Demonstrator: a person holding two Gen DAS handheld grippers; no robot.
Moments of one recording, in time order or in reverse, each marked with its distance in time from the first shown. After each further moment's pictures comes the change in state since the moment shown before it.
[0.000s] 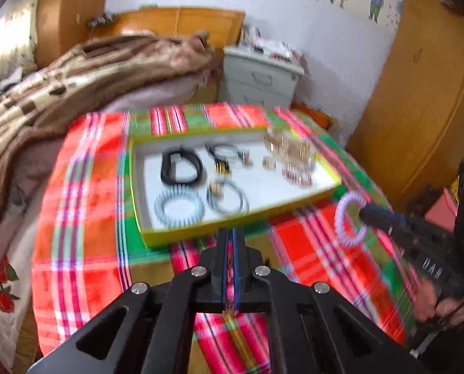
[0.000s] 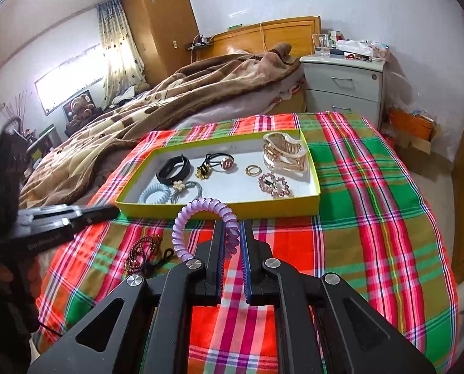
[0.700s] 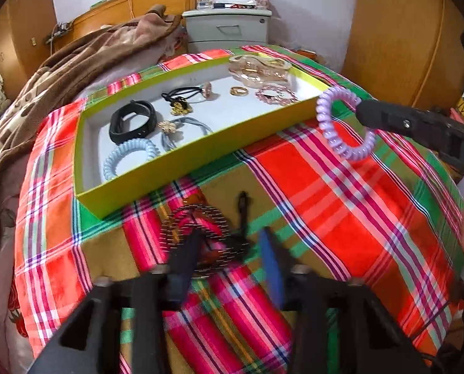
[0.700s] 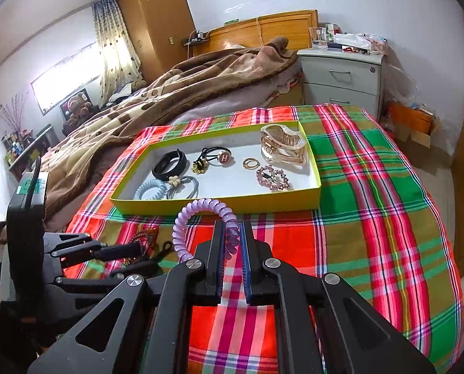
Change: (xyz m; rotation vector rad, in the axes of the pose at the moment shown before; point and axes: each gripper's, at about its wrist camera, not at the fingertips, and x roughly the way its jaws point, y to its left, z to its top) left arm 0.044 -0.044 -0.038 0.240 0.140 0.069; right arm 0.007 -0.002 -0.001 0.013 0.018 -0.004
